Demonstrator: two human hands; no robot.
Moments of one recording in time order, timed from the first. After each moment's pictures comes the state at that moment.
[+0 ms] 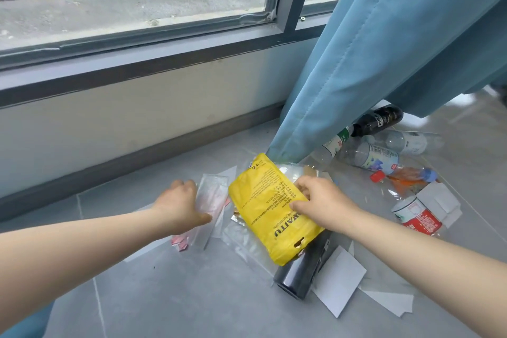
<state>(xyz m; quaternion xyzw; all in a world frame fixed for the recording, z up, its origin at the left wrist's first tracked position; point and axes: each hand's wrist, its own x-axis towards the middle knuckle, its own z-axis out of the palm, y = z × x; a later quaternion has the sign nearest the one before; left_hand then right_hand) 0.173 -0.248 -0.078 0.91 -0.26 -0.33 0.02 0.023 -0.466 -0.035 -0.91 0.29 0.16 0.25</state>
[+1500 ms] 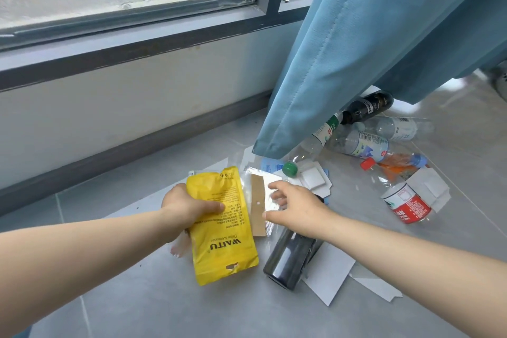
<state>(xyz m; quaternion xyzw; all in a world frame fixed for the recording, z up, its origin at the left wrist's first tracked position) 0.149 -0.261 -0.091 0.84 0.03 -0.42 0.34 0.010 -0.437 -0.052 -0.86 0.30 0.20 0.36</state>
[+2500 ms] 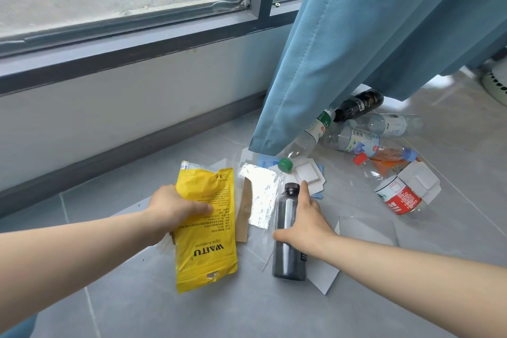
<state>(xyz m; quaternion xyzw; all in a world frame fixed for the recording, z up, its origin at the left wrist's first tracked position) 0.143 -0.235 -0.061 0.83 0.00 -0.43 0.37 -0.029 -0.409 -0.052 -0.81 0.45 0.20 0.33</state>
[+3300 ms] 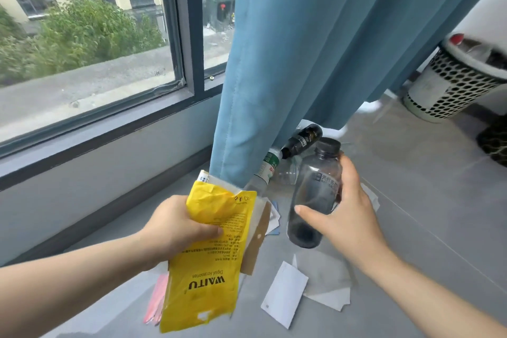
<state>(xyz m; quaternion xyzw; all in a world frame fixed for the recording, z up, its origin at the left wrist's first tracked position) 0.119 -0.325 0.056 0.82 -0.22 -0.41 0.32 -0.085 -0.487 0.090 -0.80 0.46 -0.17 0.35</state>
